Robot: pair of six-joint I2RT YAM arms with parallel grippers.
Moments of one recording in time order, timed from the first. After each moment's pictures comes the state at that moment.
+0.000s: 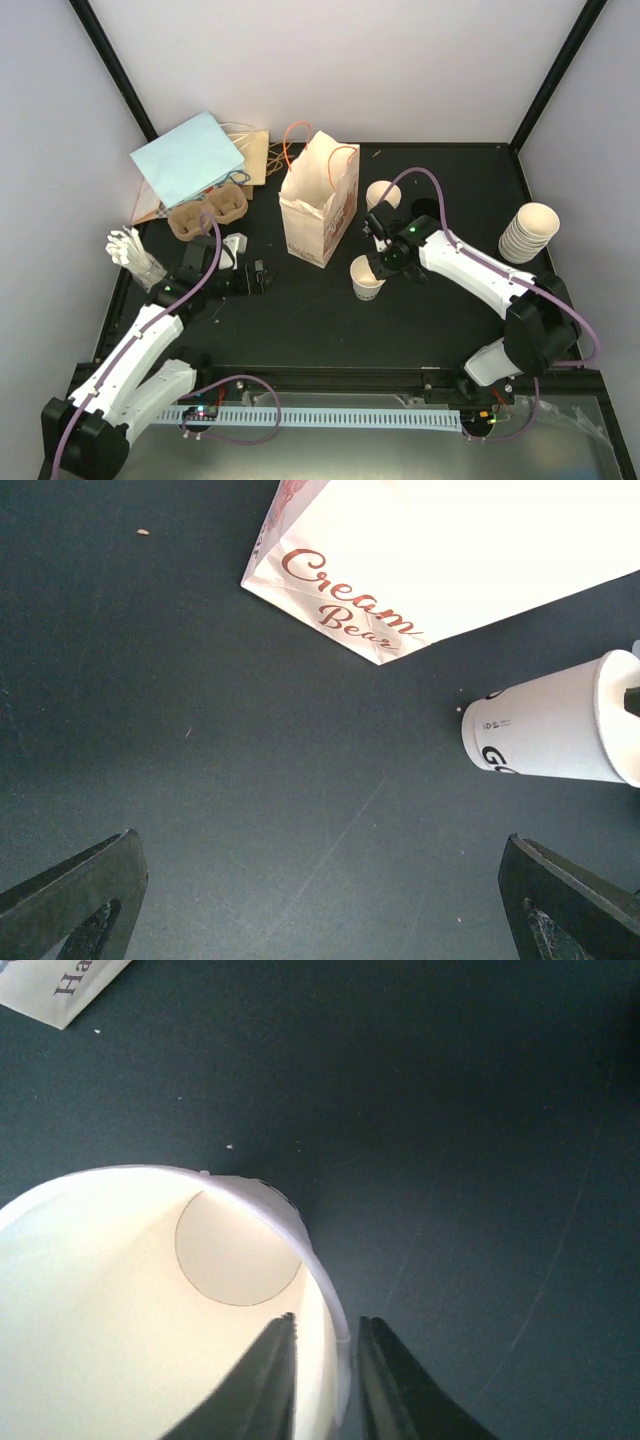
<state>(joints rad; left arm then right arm) -0.32 0.81 0.60 -0.59 0.33 -0.51 0.67 1.49 1.12 -0.90 0.09 0.25</state>
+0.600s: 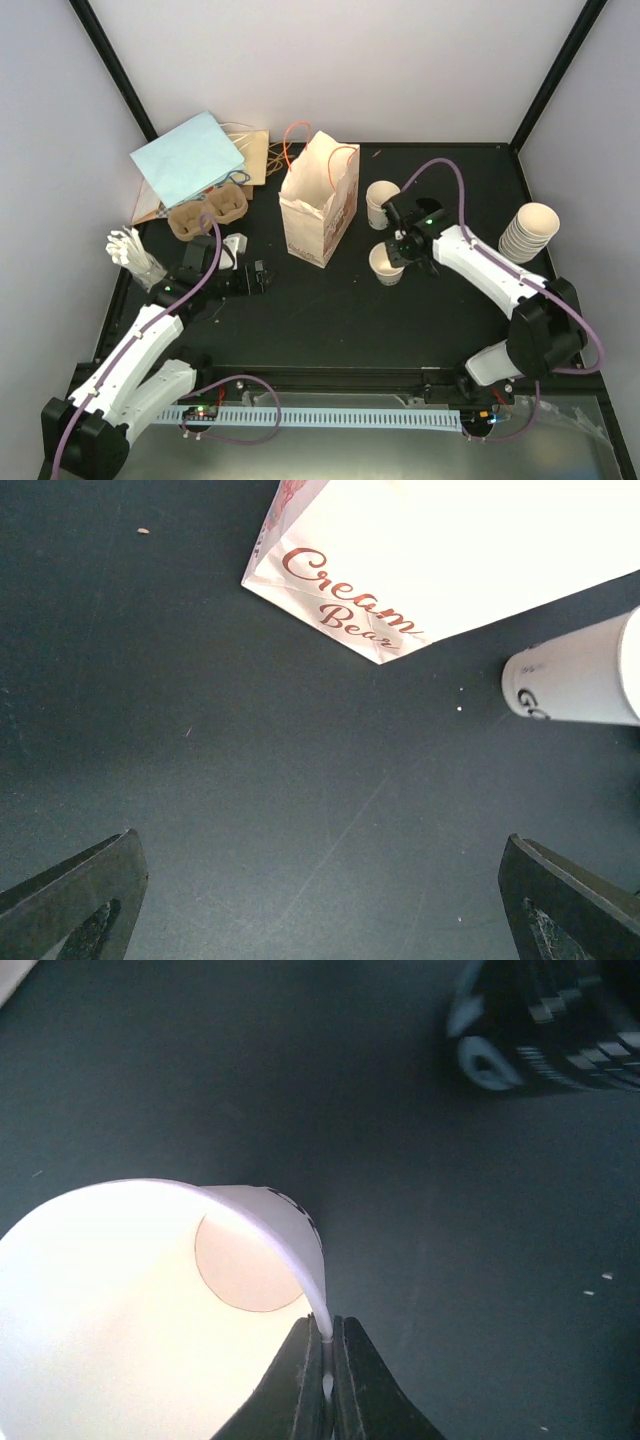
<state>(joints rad) -0.32 0.81 0.60 -0.59 0.33 -0.51 0.59 1.46 1.12 -0.90 0.20 0.27</state>
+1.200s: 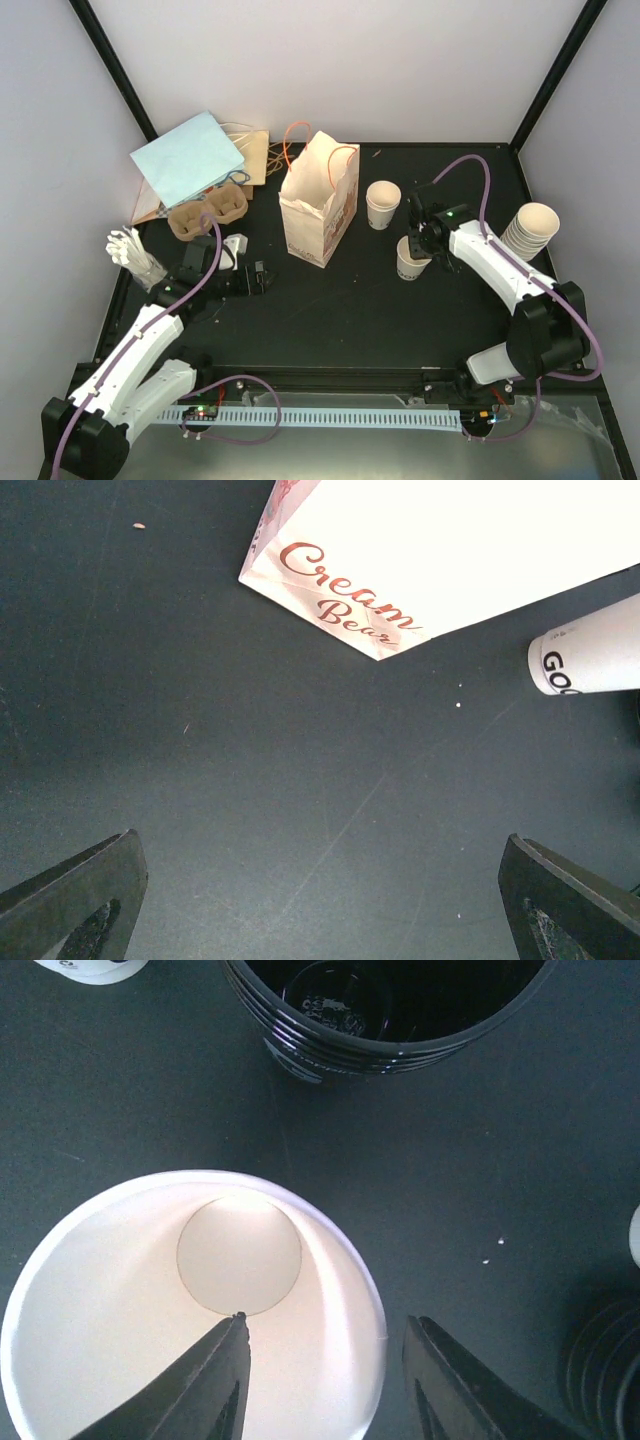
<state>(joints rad) -0.32 0.81 0.60 -0.59 0.34 -0.50 0.39 1.44 1.10 -0.91 0.23 0.29</state>
